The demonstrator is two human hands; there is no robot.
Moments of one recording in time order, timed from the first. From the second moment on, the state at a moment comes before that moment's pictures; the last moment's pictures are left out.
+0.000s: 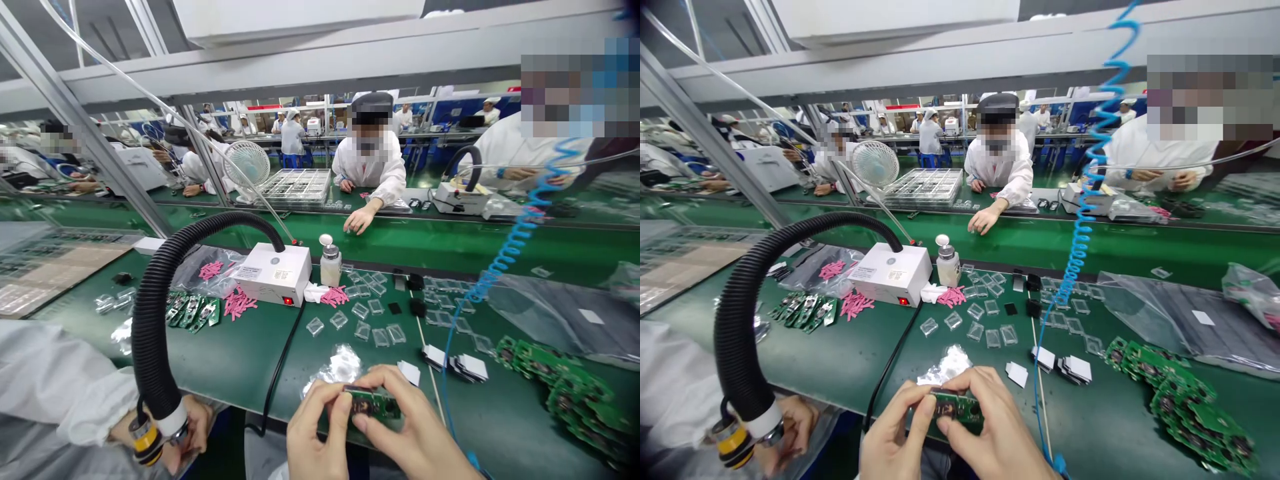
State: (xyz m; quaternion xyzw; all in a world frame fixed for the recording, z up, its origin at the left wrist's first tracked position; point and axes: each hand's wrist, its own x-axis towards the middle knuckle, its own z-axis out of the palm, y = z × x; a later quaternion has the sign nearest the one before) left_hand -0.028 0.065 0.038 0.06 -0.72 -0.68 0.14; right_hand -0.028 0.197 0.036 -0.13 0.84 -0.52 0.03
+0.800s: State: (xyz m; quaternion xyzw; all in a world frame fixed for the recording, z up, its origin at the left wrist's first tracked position) left_hand -0.052 0.047 0.046 0.06 -0.67 -0.72 -0.12; right_hand -0.043 0.199 0.039 -0.11 0.85 -0.51 0.06
